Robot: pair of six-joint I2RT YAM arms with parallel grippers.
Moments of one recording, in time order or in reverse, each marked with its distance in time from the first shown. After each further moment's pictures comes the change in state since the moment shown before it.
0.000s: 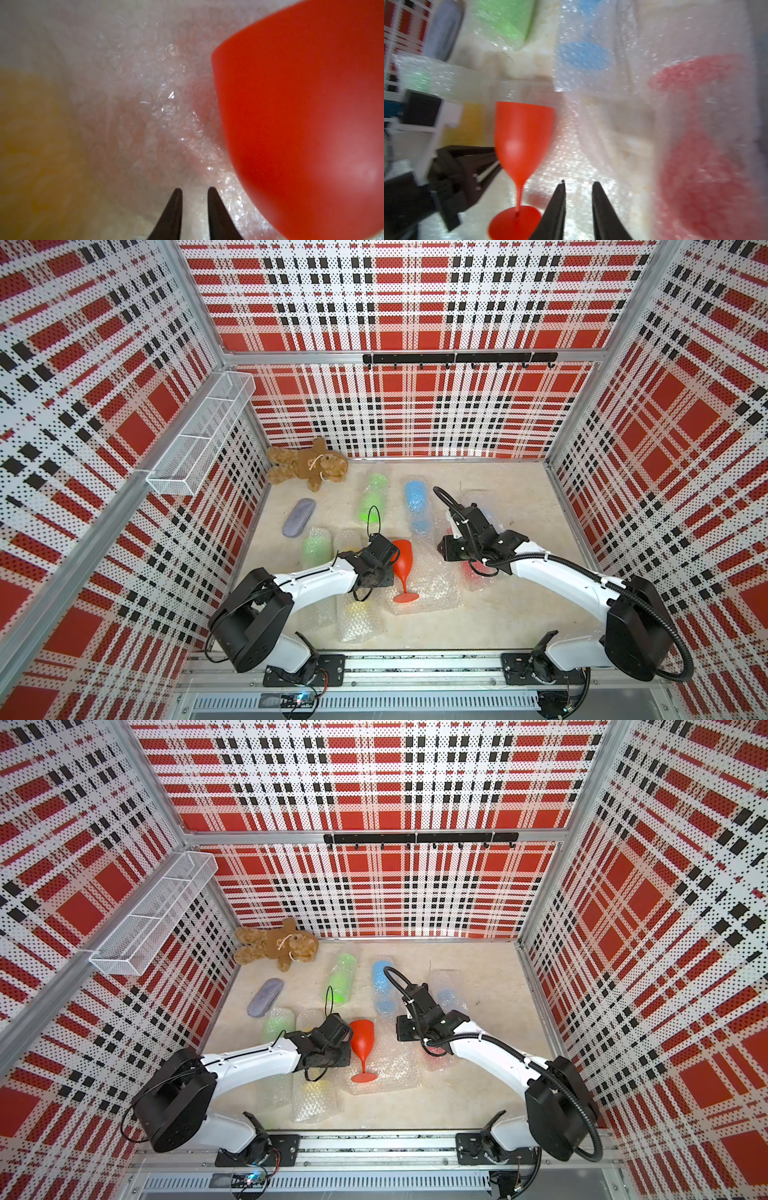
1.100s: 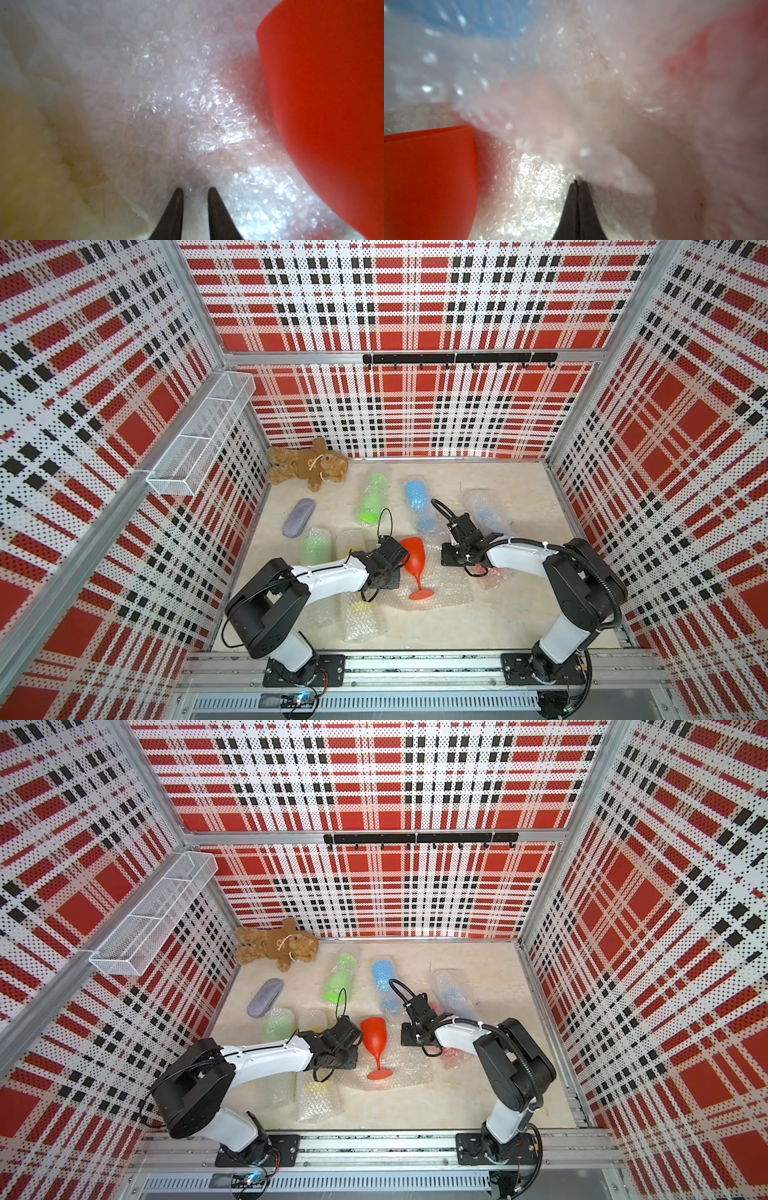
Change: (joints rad) left arm -0.055 0.100 0.042 0.000 -0.048 0.012; right arm -0.127 0.283 -0.111 0.190 0.065 0.018
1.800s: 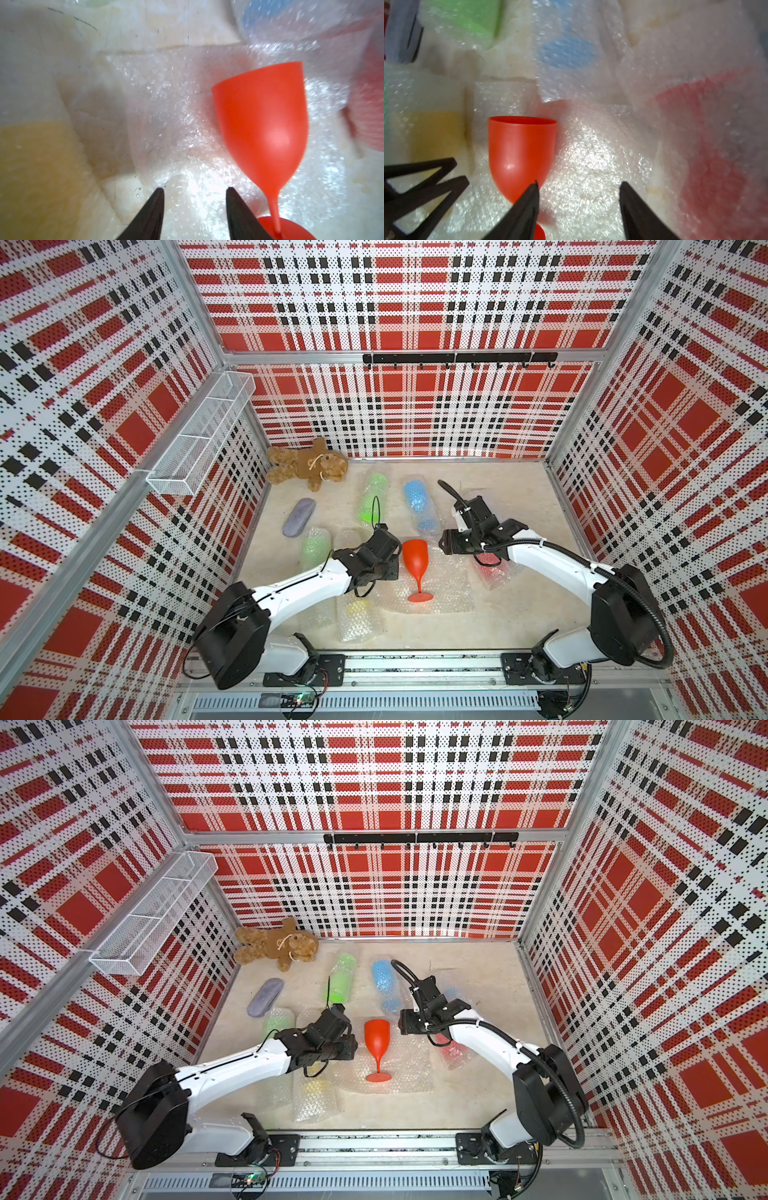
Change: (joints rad) left arm 0.047 -0.254 0.018 -0.034 0.062 0.046; right arm -0.009 -0.223 0.203 -0.322 -0.091 -0.101
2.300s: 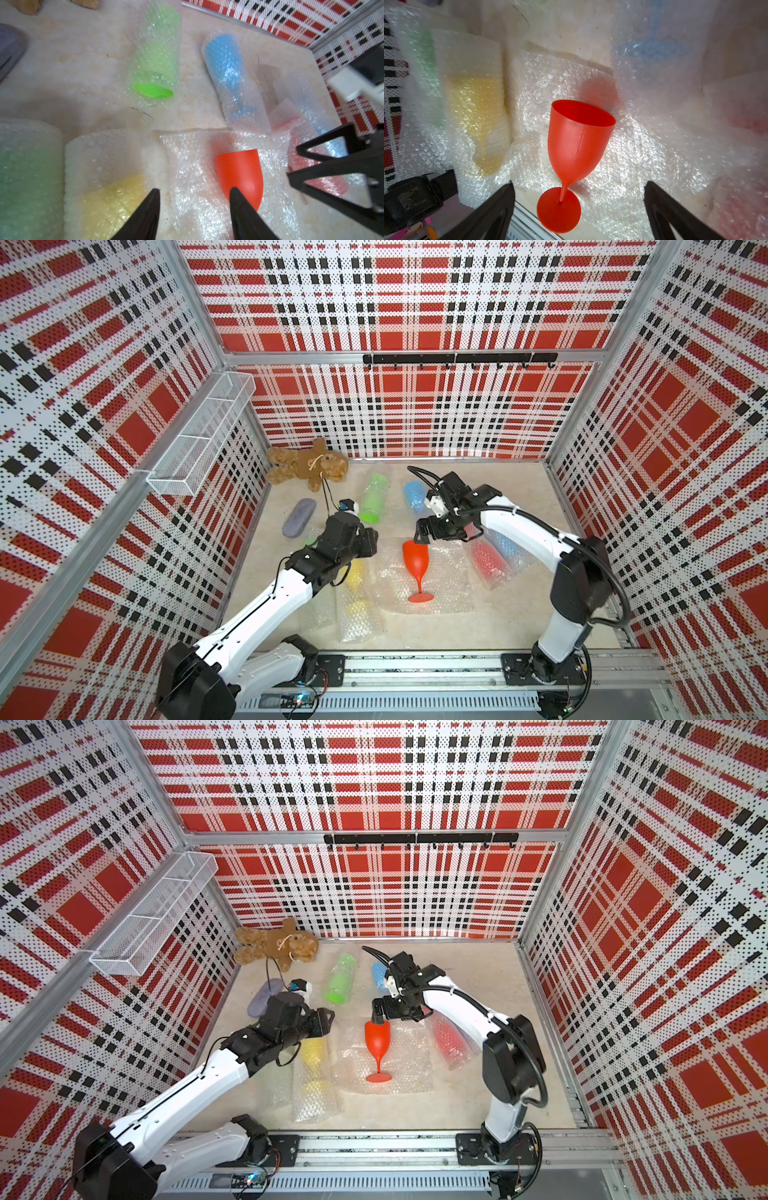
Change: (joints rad) left arm 0.226 -0.273 0.010 0.036 0.024 0.103; right arm 0.061 0.361 0.494 -0.407 -0.172 -0.116
